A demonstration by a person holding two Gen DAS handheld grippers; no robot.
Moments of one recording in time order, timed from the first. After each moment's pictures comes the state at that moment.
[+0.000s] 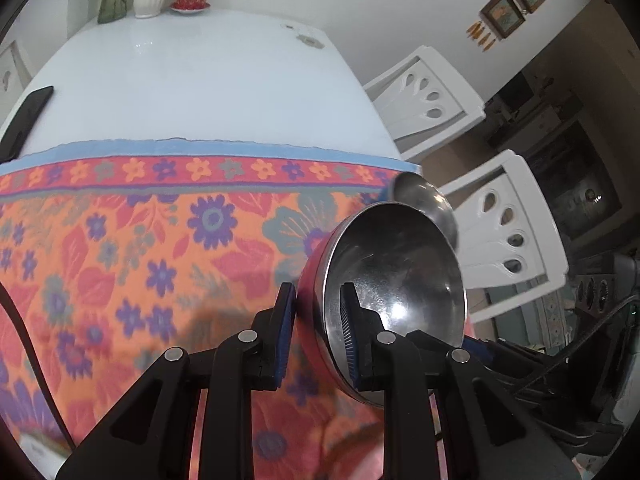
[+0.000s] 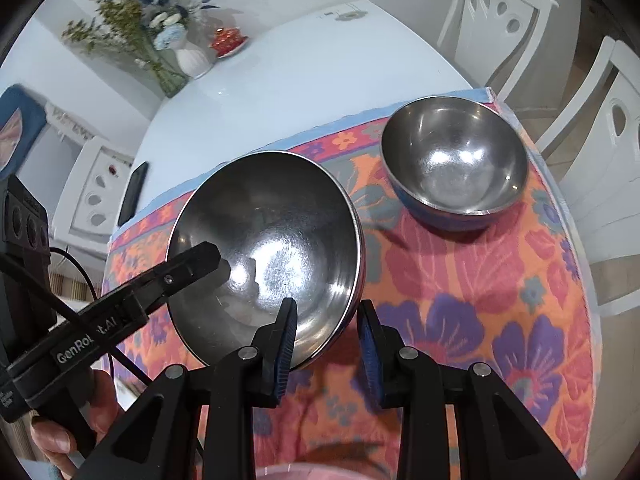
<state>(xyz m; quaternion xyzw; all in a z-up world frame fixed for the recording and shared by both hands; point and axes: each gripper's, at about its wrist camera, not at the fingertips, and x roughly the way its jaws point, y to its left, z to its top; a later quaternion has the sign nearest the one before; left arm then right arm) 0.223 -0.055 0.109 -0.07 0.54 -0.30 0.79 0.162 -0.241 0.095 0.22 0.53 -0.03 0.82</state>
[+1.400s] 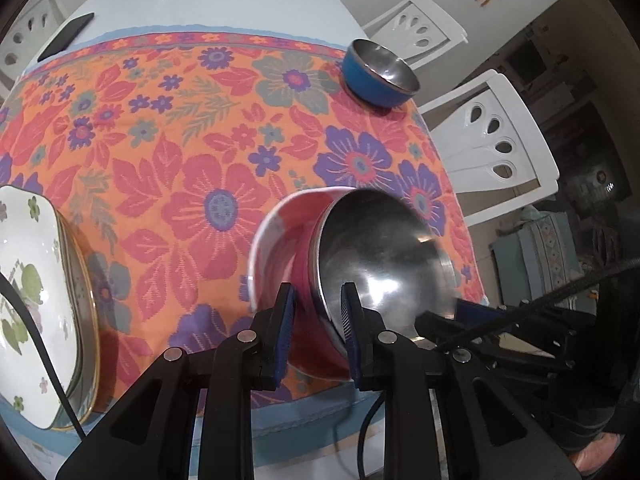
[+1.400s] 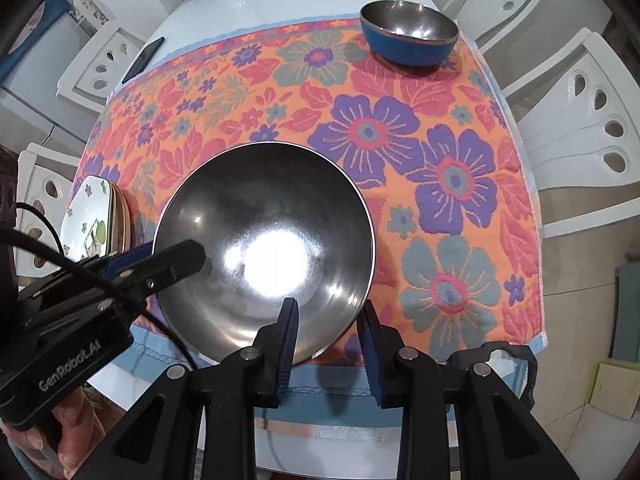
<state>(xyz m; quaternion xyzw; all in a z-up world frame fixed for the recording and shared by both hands) 0.041 -0.035 0.088 -0.04 0.59 -0.27 0.76 -0.011 -0.199 0.083 0.12 0.64 -0.01 0.76</state>
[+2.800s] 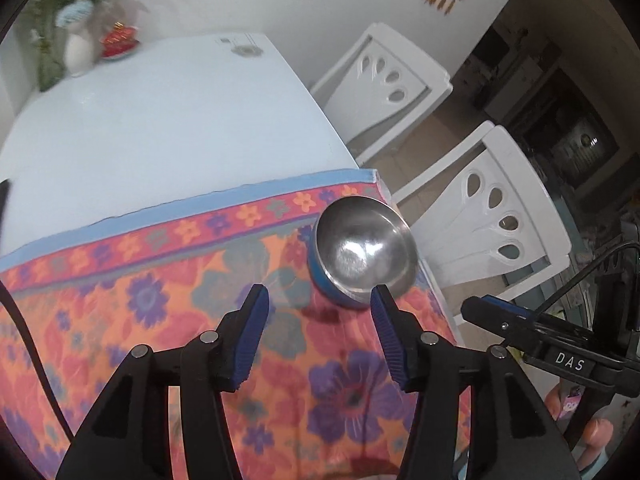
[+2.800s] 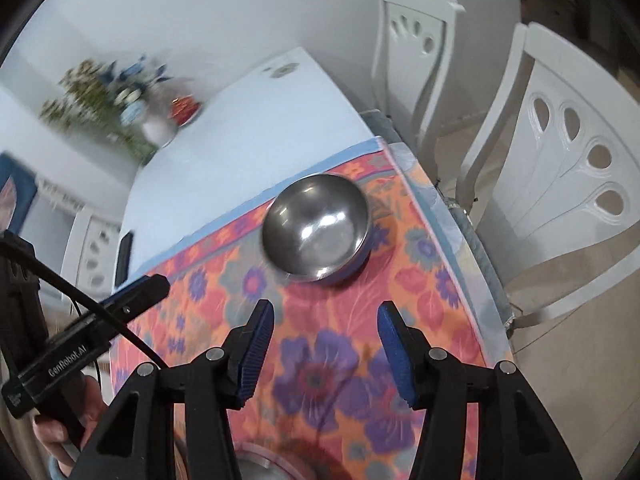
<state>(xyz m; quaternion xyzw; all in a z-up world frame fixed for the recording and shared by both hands) 0.253 -0.170 0.129 0.02 0.53 -0.34 0.78 0.125 -0.365 0.115 0.30 0.50 -0.10 0.81</state>
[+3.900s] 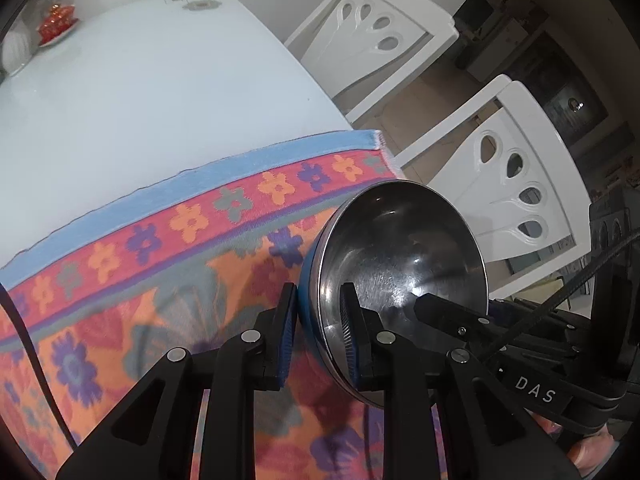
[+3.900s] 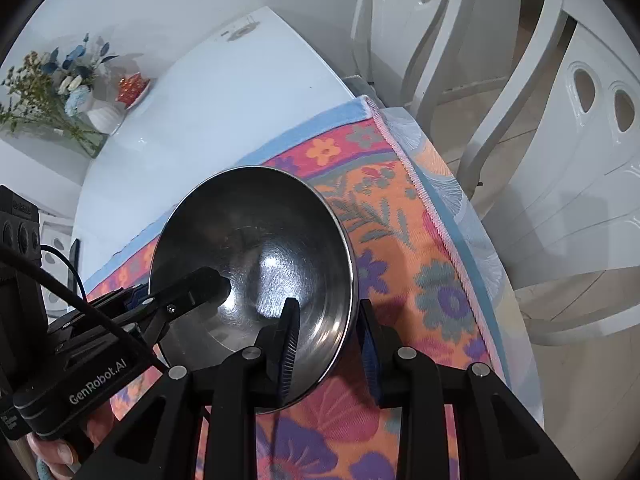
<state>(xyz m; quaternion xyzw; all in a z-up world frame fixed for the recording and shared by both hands) 0.292 -0.228 0.059 0.06 0.56 -0.38 0.73 0.188 -0.385 0.028 0.29 0.54 -0.12 0.78</state>
